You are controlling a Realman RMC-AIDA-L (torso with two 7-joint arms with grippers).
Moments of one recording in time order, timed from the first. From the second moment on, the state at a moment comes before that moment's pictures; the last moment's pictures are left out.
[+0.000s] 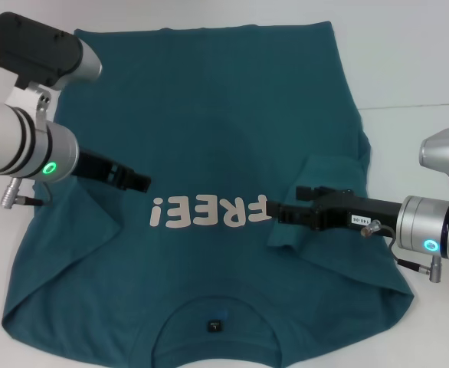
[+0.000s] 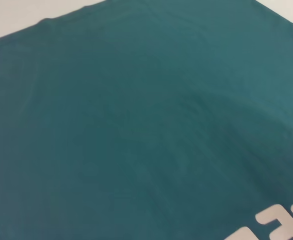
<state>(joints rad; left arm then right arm) -0.69 -2.16 -1.88 -1.20 -0.37 1.11 -2.66 0.58 2.08 -0.90 -0.45 -1.71 -1.08 1.53</state>
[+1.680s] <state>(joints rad) -0.42 -2.17 -2.08 -1.08 -0.93 0.94 -2.21 0.60 2.06 -0.89 -0.45 -1.71 -1.02 1.56</state>
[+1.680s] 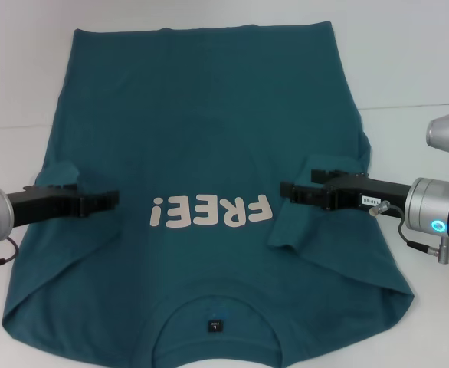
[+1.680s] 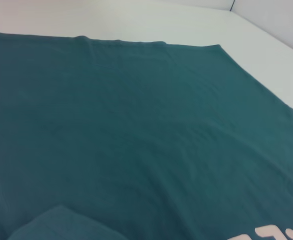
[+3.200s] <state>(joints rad) -0.50 -2.16 -1.97 -0.98 -0.83 0.80 -2.35 0.61 2.06 -0.90 -0.46 -1.71 -0.99 1.57</state>
